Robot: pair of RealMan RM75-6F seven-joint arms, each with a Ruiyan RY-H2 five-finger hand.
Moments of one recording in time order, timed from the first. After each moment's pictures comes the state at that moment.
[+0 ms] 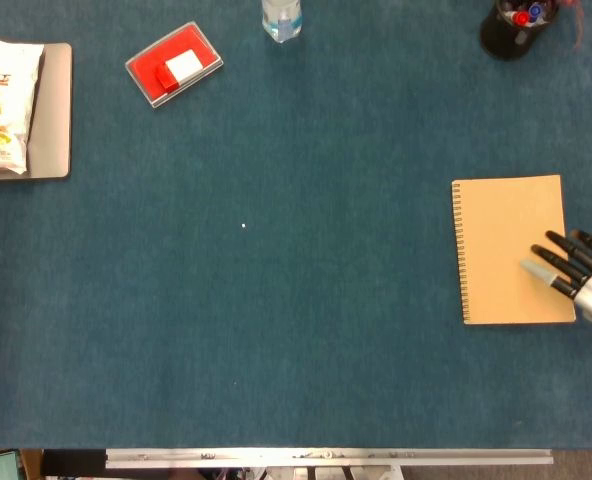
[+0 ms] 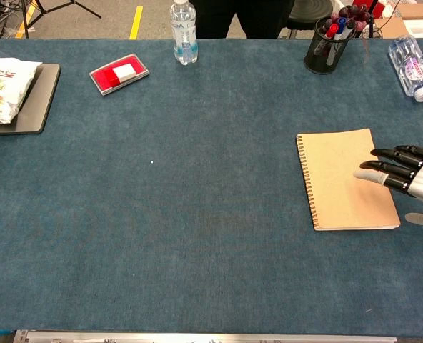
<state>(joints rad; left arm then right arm) -0.06 -1.16 -0.06 -1.51 1.55 1.59 -0.25 0.29 -1.49 -0.27 -0.71 -1.97 1.60 0.01</state>
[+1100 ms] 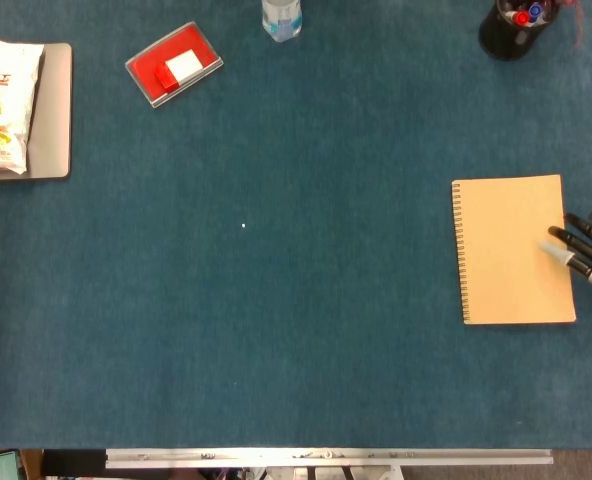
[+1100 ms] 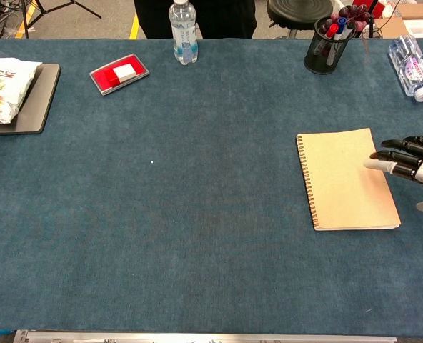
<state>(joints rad) -0.06 -1.16 -0.06 -1.51 1.54 1.58 -0.25 0.32 -1.55 -0.27 -0.51 -1.95 1.56 0.17</state>
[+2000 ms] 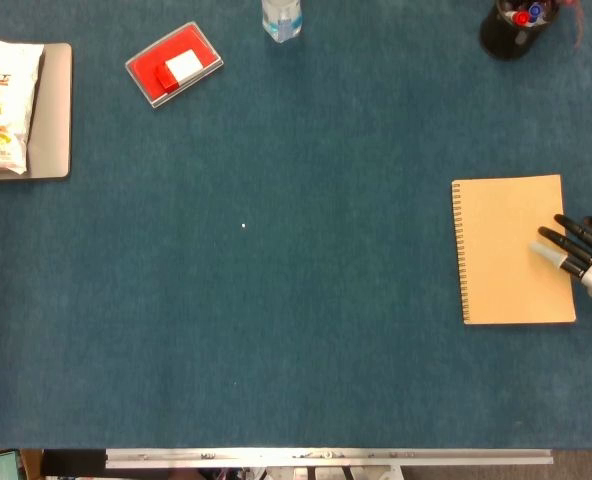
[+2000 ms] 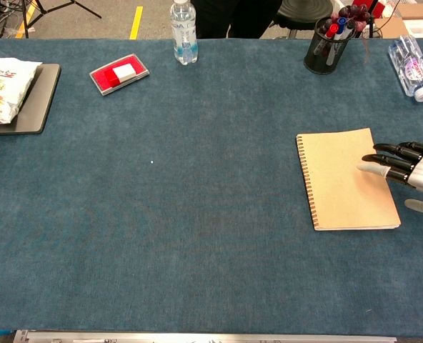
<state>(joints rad) -0.06 -1.16 -0.06 -1.51 1.54 1.58 -0.25 0.31 -1.59 -0.29 -0.45 -1.94 1.54 0.20</state>
